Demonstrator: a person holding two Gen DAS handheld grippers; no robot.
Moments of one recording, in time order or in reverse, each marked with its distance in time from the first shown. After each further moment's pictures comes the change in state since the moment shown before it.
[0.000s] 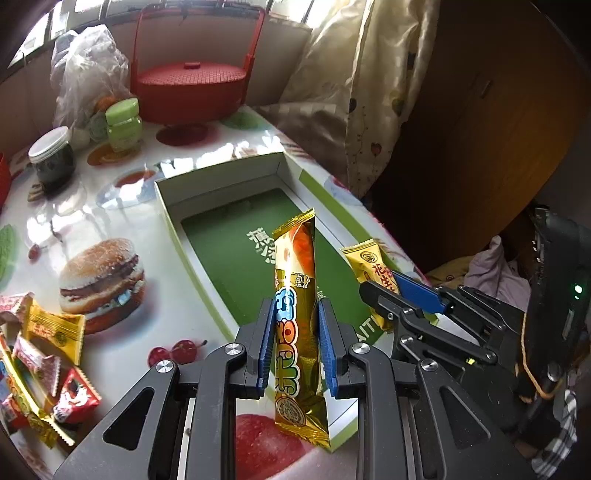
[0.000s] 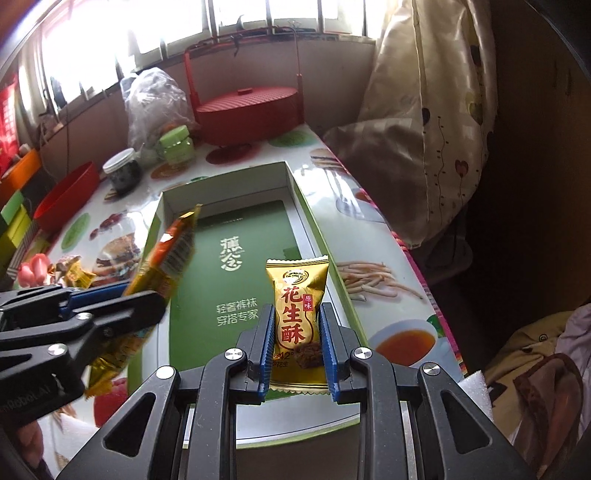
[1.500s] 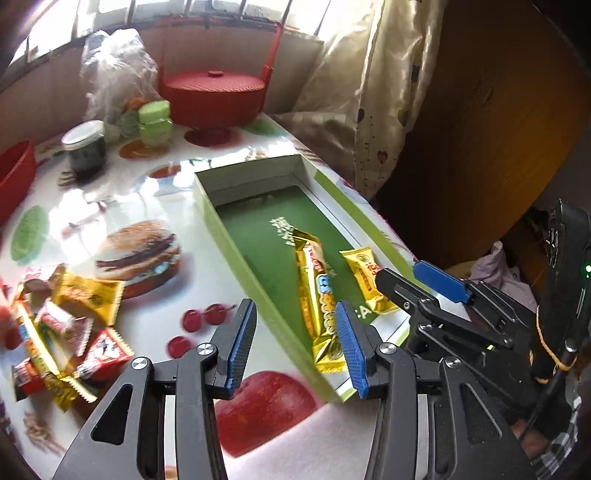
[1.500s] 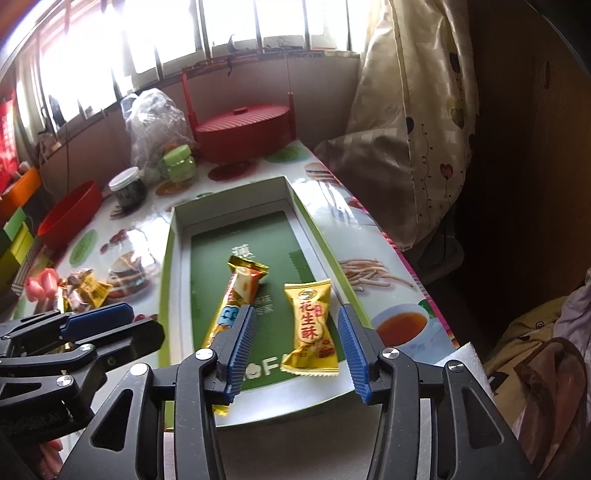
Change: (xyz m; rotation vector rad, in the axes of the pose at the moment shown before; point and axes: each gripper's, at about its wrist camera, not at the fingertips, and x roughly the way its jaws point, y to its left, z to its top) left arm -0.044 0.015 -0.029 -0.024 -0.048 0.024; right arm -0.032 0.013 -0.009 0.054 -0.063 -0.021
